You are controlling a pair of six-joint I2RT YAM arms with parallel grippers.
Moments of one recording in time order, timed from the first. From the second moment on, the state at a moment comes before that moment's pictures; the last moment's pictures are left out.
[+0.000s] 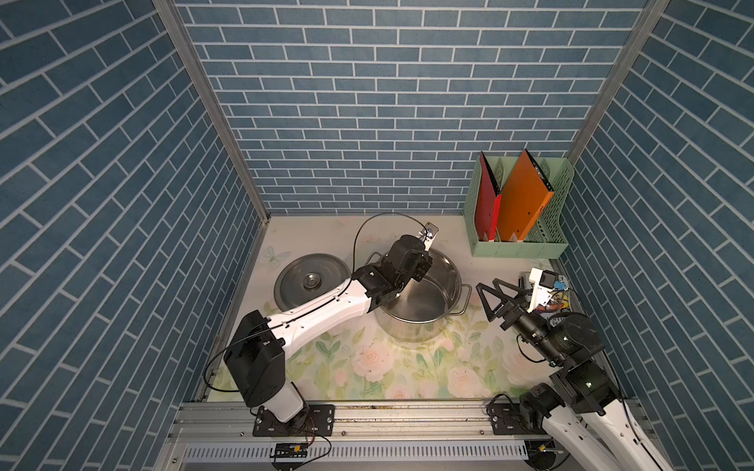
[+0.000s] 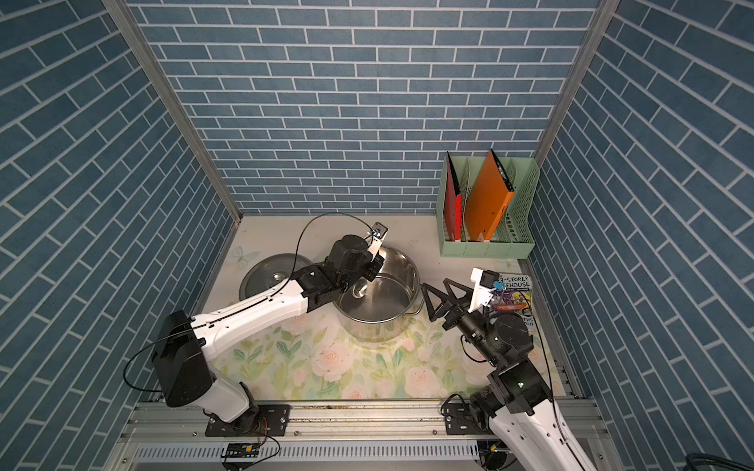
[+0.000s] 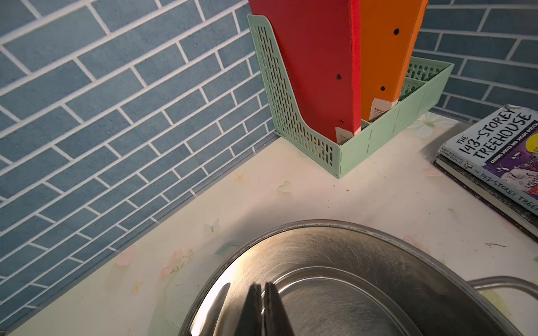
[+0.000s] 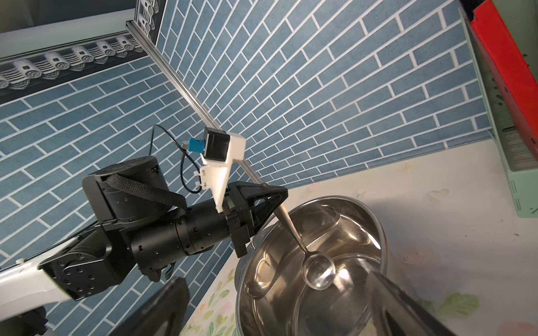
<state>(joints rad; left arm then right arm) -0.87 1.62 1.34 -0.15 -0.35 0.11 0.52 0.39 0.52 -0.07 -0.20 0.65</state>
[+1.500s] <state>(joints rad) -0.98 1.30 1.06 -0.10 -0.25 0.12 0.52 0.36 0.49 -0.06 -0.18 0.65</state>
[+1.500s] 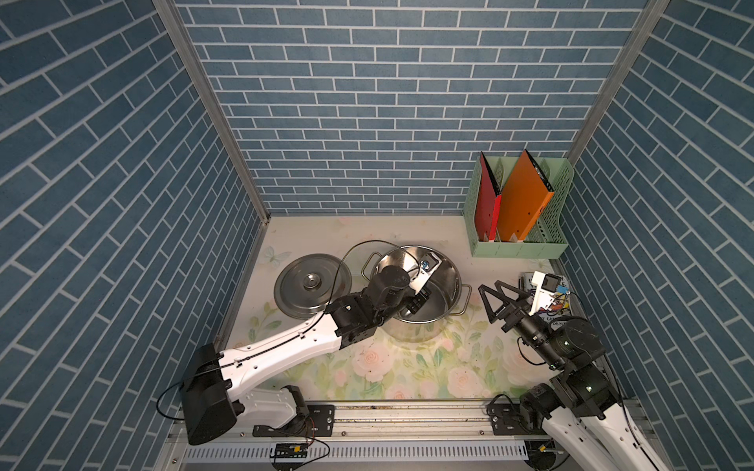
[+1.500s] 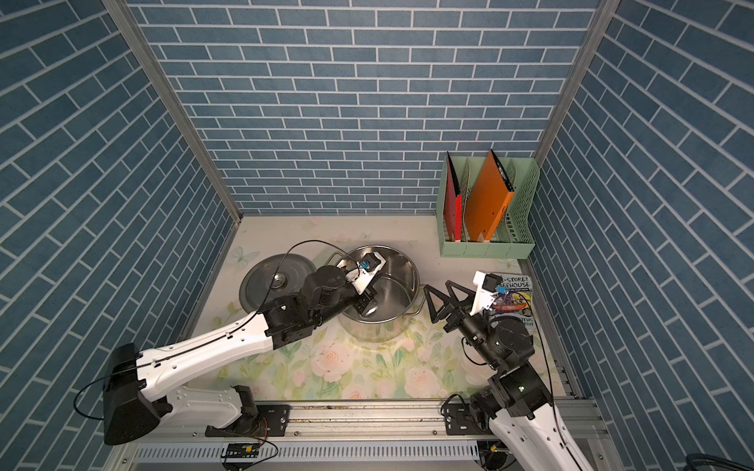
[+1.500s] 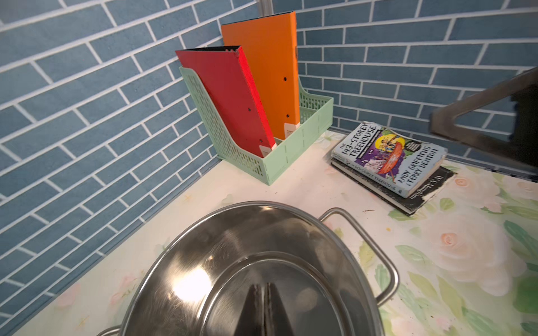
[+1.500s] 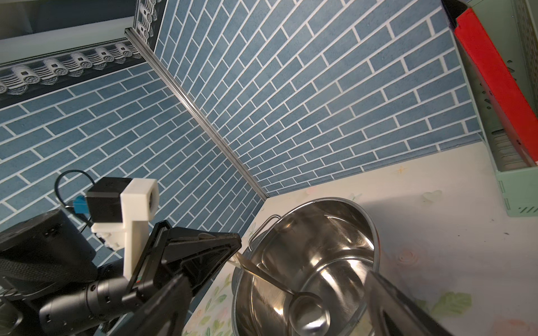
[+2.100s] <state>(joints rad) -0.81 1.62 1.28 -0.01 -0.23 0.15 0.52 0.26 0.49 -0.12 -0.15 0.65</state>
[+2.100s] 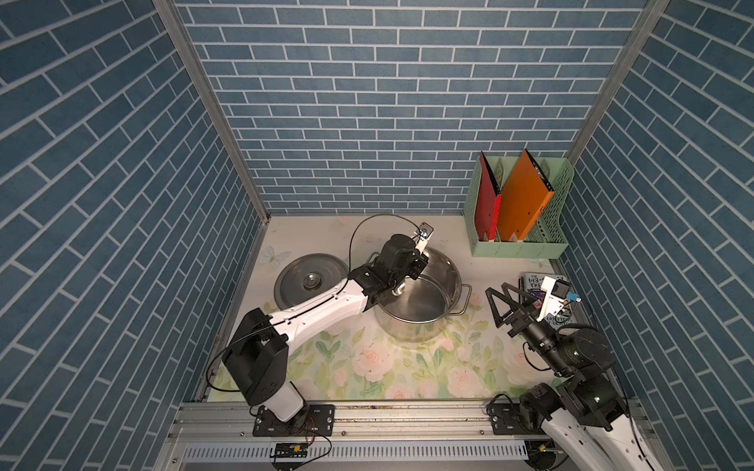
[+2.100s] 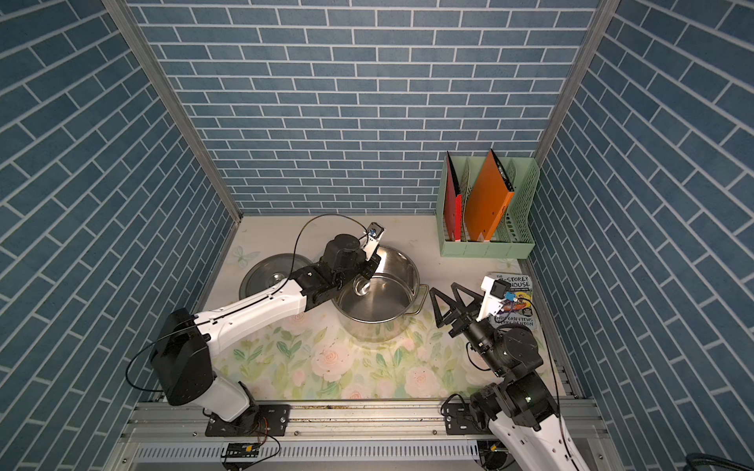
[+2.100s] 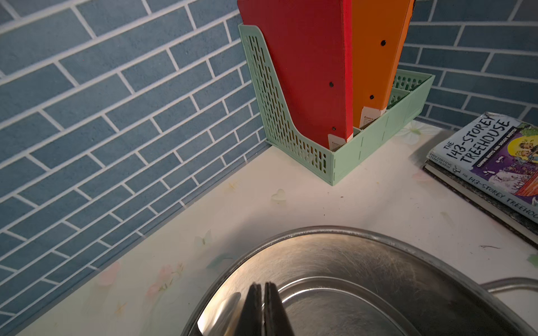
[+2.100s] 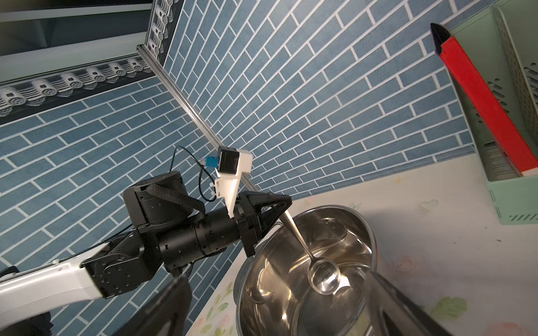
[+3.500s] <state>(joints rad) -0.91 1.35 1.09 -0.24 -0.19 0.02 0.52 0.27 0.49 -0.14 -0.13 0.65</state>
